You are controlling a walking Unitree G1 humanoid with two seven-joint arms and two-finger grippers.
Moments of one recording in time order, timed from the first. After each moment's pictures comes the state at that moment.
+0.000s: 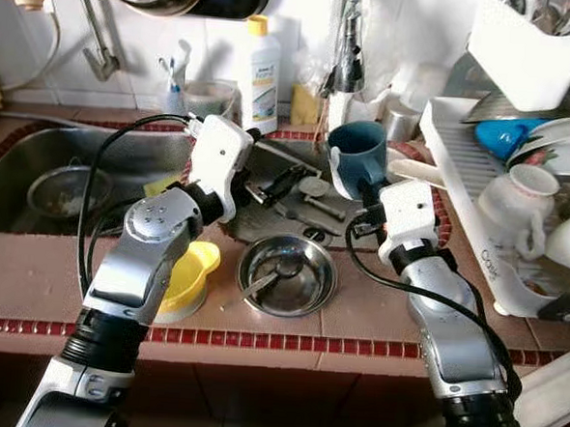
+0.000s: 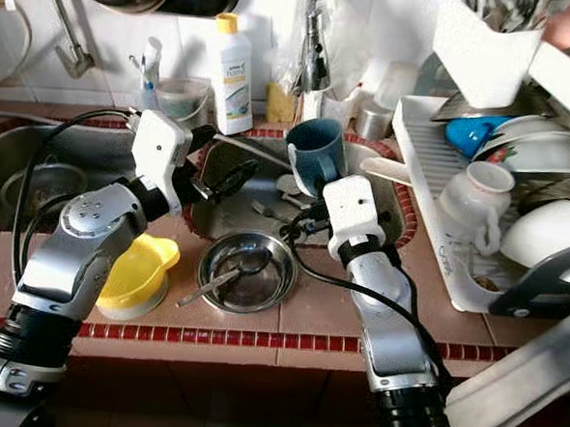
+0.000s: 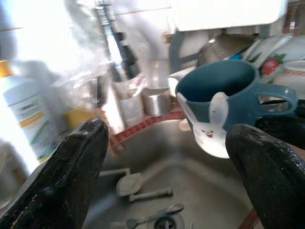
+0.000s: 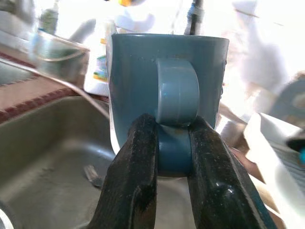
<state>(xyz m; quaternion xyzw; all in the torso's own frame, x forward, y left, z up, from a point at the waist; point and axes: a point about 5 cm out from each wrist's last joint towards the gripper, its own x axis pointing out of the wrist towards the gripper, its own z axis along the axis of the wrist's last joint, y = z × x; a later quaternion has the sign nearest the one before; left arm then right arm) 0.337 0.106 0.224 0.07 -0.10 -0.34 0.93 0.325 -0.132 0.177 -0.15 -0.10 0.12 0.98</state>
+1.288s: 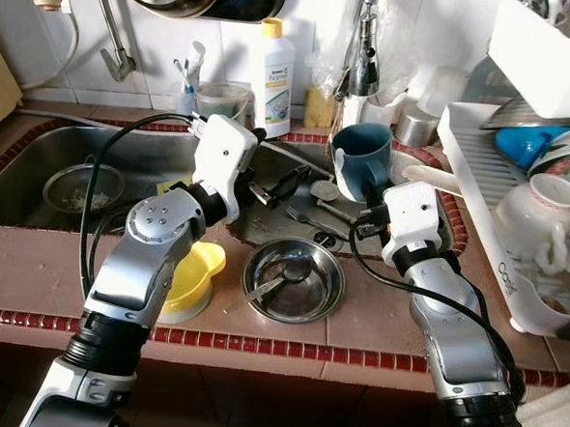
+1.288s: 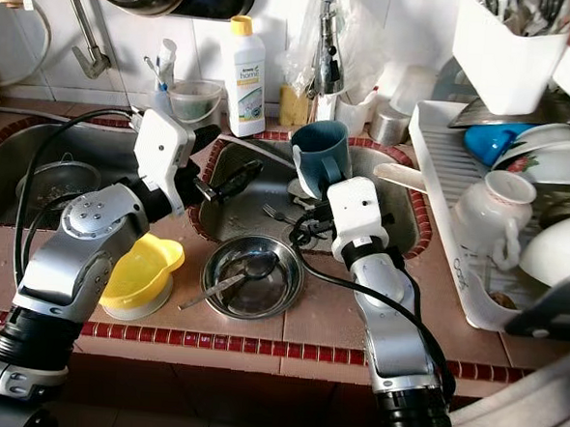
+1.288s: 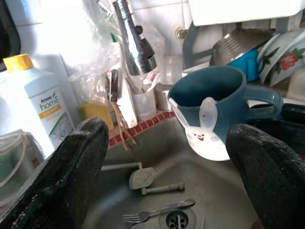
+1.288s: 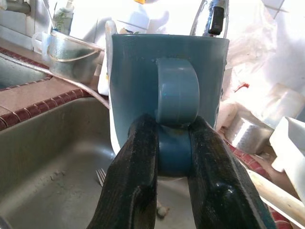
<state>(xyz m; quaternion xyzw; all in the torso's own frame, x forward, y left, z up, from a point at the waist) 0.333 0.105 0.228 0.08 -0.10 -0.34 0.93 0.324 -0.132 0.177 -0.15 -0.10 0.12 0.98</state>
